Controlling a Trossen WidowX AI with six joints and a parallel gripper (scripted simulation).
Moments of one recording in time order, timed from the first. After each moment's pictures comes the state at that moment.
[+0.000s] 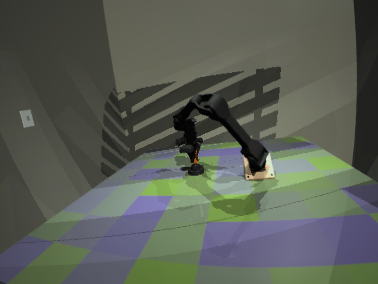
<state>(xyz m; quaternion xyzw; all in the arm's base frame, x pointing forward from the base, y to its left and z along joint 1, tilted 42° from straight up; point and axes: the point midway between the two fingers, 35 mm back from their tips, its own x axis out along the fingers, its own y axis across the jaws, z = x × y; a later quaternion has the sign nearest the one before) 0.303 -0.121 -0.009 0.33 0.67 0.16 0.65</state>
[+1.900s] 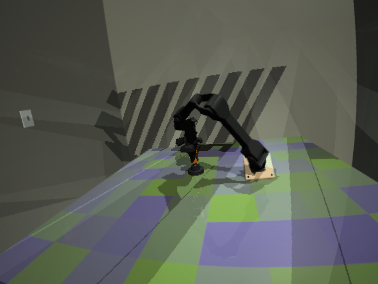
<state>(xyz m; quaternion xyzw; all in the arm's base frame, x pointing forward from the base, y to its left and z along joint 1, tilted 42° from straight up) 0.302 -0.122 -0.008 0.32 0.66 0.18 0.65</state>
